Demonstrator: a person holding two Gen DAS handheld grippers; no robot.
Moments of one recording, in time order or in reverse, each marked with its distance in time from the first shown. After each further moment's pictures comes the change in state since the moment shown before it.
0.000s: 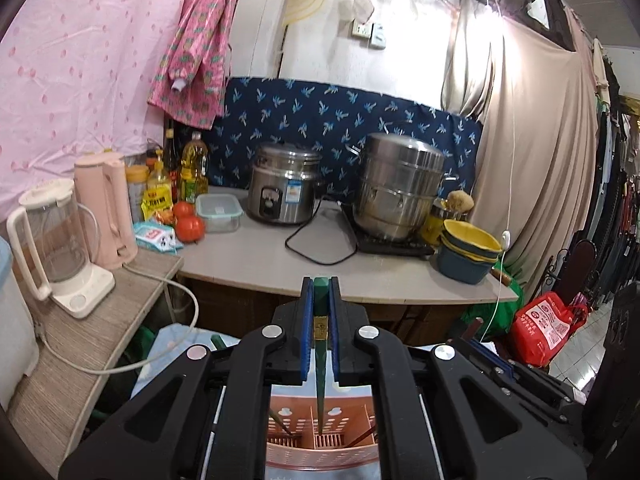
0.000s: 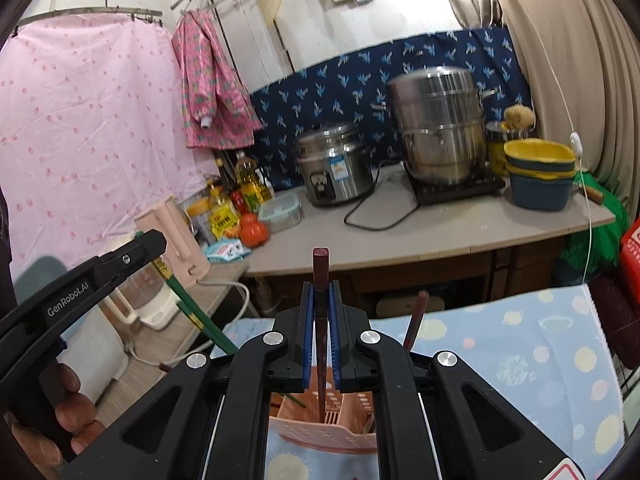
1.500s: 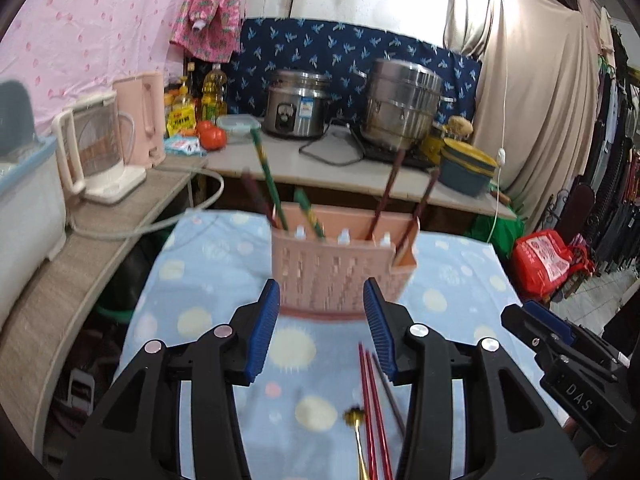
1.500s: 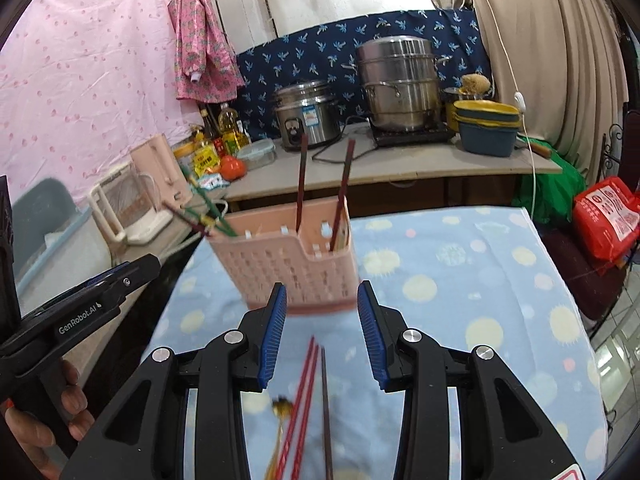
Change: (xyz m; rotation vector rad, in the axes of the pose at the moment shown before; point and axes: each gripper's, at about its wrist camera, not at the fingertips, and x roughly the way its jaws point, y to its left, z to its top) left arm -0.094 -0.001 -0.139 0.001 0.211 0.039; right arm -0.120 -0.010 -0.129 -0.038 0.105 -0.119
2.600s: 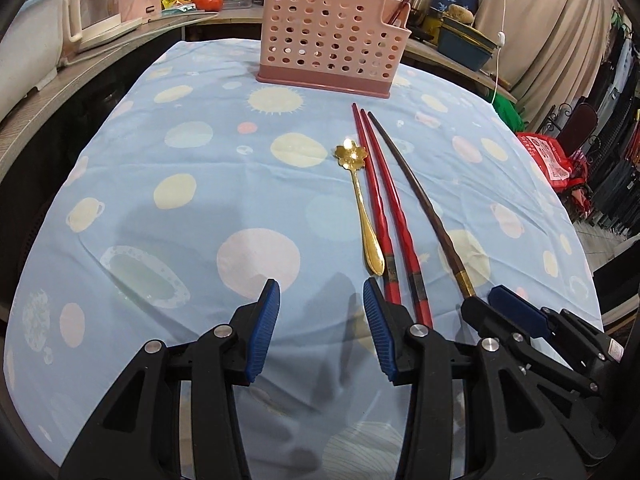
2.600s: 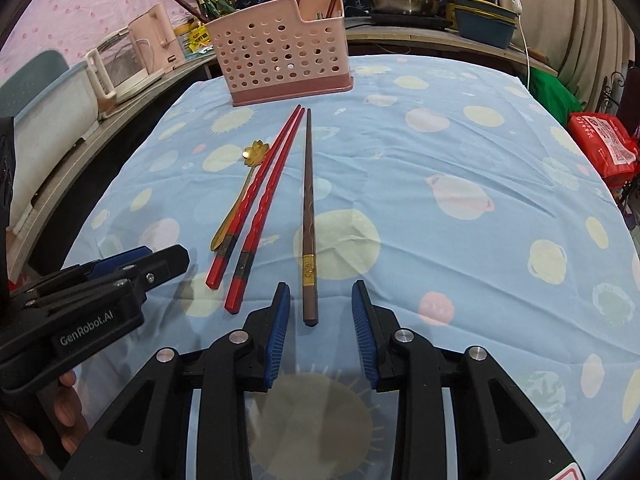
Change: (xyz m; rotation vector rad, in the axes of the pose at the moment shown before) left arm 0.009 -0.009 -0.190 -0.023 0.341 -0.023; right arm 0.001 -0.006 -0.187 -0.061 0.310 -0.048
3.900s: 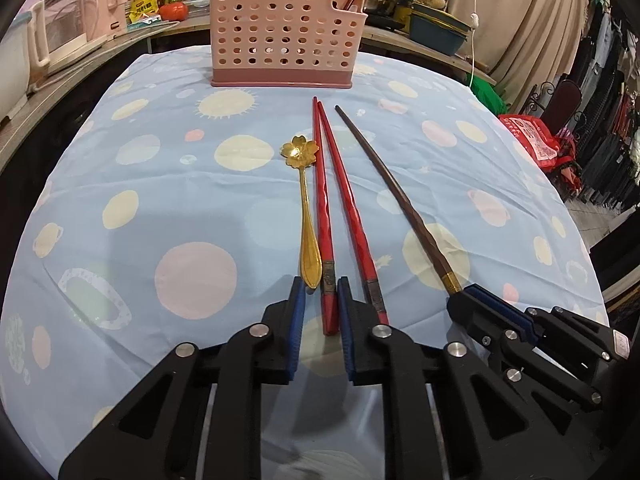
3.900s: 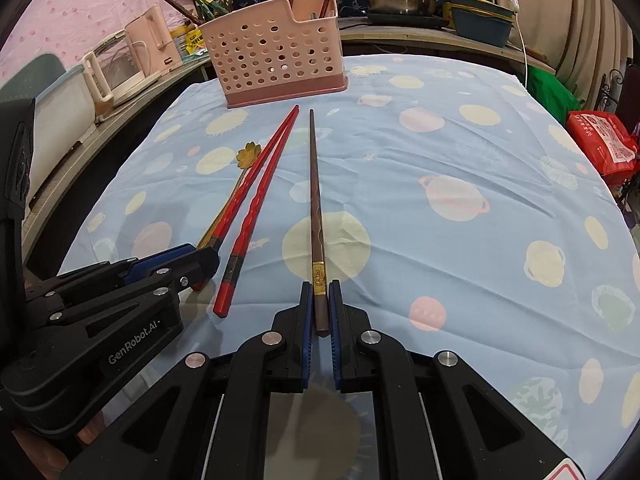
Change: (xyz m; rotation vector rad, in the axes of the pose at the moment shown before) left arm 0.019 -0.031 0.002 0.088 -0.003 -0.034; right arm 0.003 -0.005 0.002 0.009 -0.003 -0.003
